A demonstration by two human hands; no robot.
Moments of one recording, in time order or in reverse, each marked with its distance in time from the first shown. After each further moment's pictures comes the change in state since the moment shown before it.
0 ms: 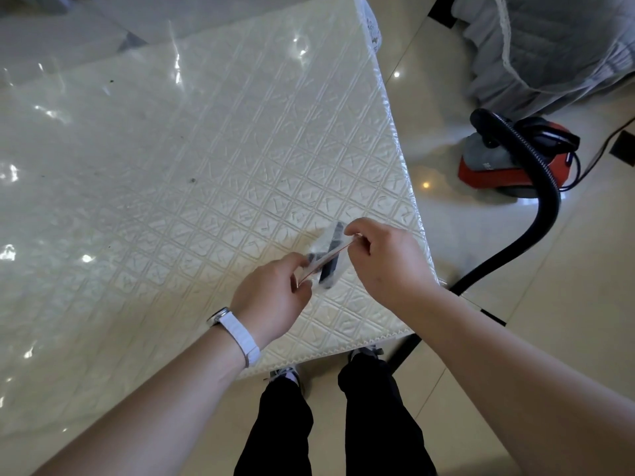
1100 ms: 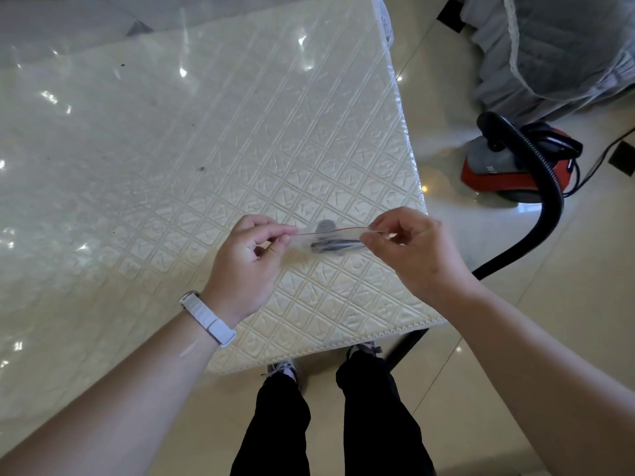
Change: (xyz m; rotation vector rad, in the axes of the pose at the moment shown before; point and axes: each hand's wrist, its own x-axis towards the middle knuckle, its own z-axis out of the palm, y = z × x) left_hand -0.002 -0.023 -0.025 -0.511 0.349 0.128; right_hand -0.010 0.006 -0.014 0.365 0.027 0.025
